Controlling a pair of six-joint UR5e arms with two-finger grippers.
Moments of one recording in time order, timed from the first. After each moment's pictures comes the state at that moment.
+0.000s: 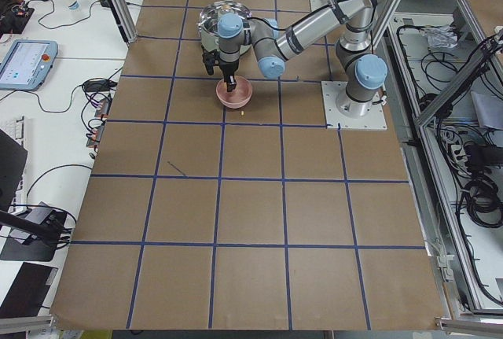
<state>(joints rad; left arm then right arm) -1.35 -1.77 -1.99 -0.90 1.51 -0.08 1.65 -1.57 1.59 -1.60 -1.55 0.04</state>
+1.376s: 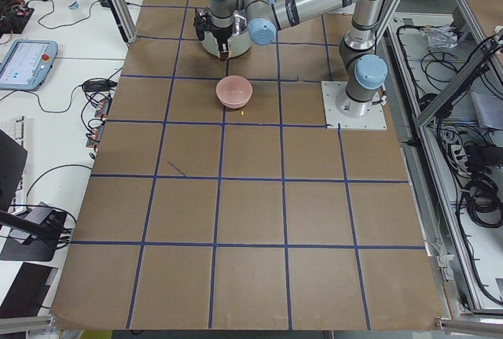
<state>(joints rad) -1.45 -1.71 -1.79 -1.15 1.43 -0.11 1.69 -1.56 1.58 -1.62 -1.54 0.07</state>
